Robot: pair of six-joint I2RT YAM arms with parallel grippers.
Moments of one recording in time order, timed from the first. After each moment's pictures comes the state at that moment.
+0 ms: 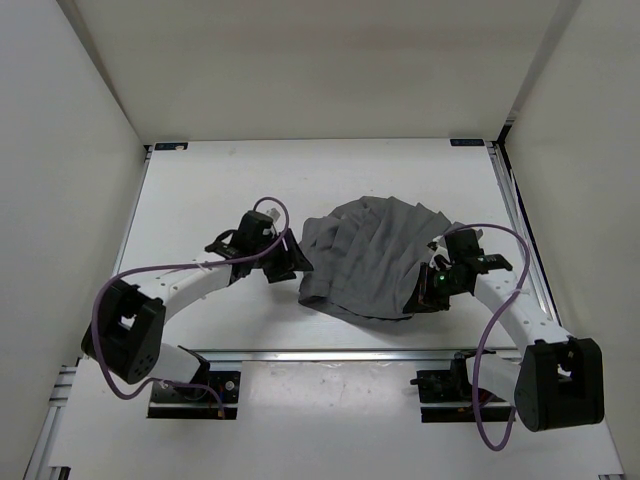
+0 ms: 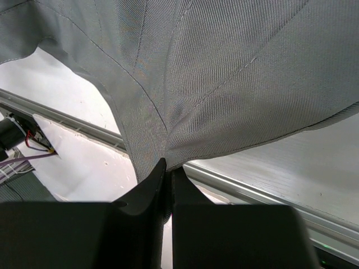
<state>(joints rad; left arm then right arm) -0.53 1.40 0.78 -0.20 0.29 -0.85 0.17 1.12 0.64 -0.80 -0.51 0.35</state>
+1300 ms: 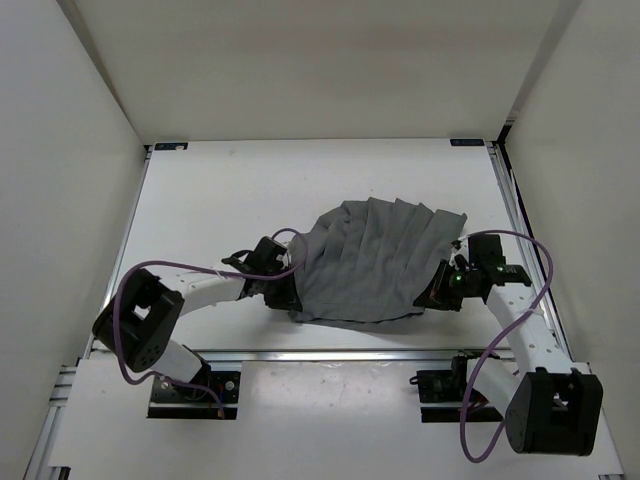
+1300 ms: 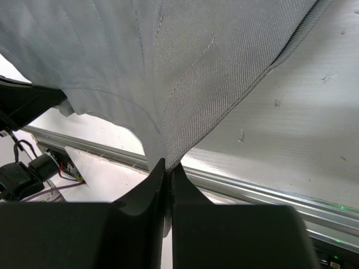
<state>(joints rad) -0.64 1.49 0.66 -0.24 0.25 -0.67 0.02 0.99 0.62 -0.82 -0.52 0.41</state>
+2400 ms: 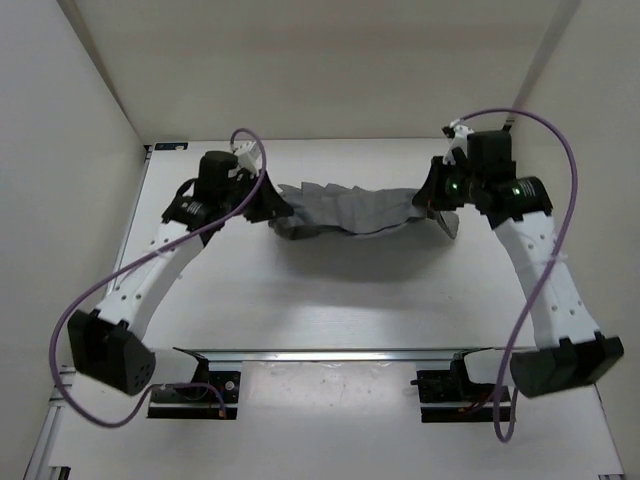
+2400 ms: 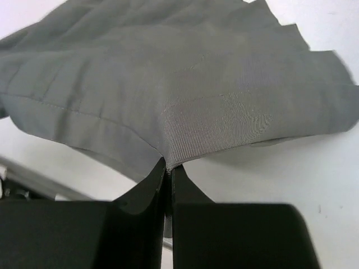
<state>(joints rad) -0.38 1.36 1.29 -0.50 0.37 -0.54 0.23 1.33 1.55 -0.93 -0.27 0.22</state>
